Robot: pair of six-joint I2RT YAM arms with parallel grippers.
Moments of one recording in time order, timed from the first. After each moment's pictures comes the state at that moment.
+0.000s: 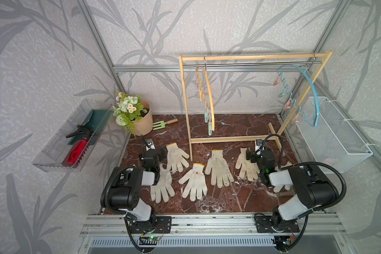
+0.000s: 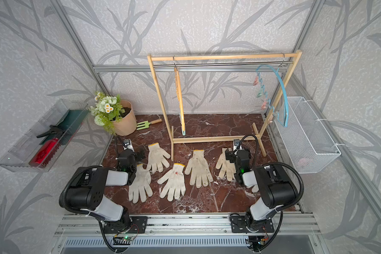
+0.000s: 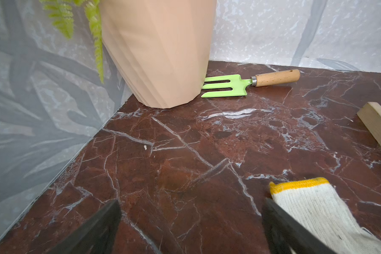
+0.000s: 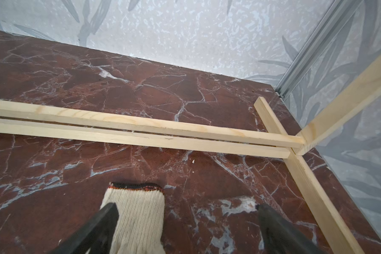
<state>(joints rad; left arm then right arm) -0.01 1.57 0.36 0.84 -0.36 -0.06 0.16 1.60 0.35 0.93 0.22 -0.10</state>
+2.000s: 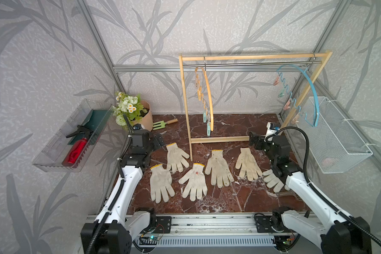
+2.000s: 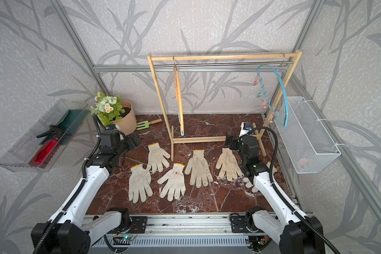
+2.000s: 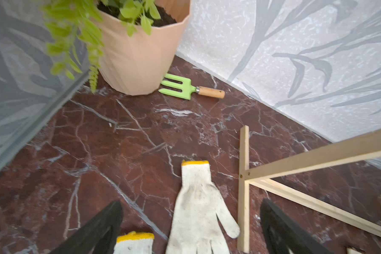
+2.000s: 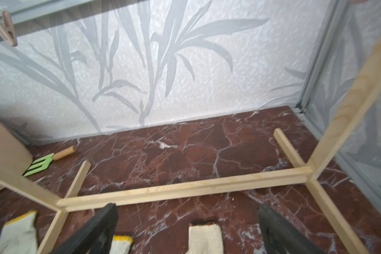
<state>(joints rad) -0.01 1.07 0.89 -0.41 -0.04 -0.49 0.24 1.05 0.72 0.03 0.10 0.28</state>
